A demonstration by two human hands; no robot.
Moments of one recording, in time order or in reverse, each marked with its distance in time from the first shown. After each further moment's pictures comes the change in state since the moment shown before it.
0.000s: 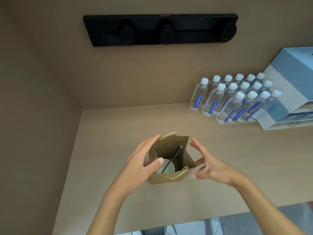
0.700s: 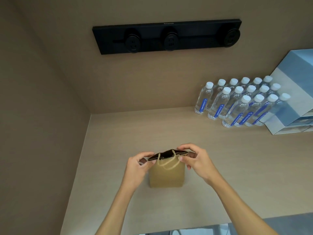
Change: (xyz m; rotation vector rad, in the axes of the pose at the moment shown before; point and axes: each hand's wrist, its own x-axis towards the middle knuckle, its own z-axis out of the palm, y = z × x) left_hand 0.018 -0.056 0.020 -0.319 0.280 -0.181; right_hand 0.056 -0.003 0.038 0.345 0.354 -0.155
